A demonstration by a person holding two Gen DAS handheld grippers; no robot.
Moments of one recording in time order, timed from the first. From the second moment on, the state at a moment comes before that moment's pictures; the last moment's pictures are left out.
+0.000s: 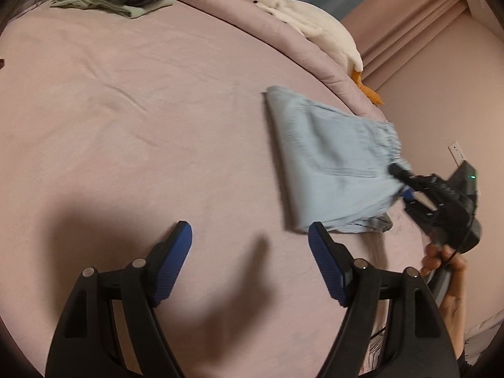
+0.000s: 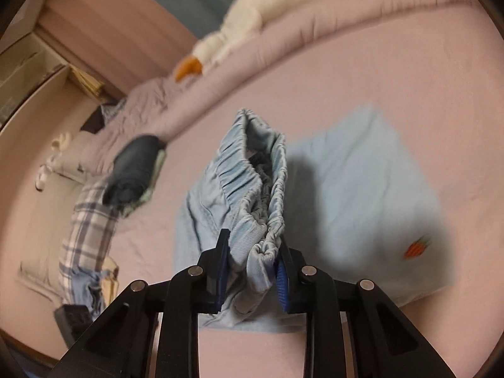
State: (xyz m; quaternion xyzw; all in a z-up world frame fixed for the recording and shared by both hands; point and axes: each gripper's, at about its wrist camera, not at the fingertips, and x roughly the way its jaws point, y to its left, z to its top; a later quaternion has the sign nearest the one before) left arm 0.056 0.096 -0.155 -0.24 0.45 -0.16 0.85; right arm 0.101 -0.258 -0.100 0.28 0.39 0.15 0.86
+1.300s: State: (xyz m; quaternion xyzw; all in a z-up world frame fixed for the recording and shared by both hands) left arm 0.263 -0.059 -0.161 -0.08 0.49 -0.20 0.84; right arm 0.196 -0.286 -0.142 0.12 0.42 0.10 0.89
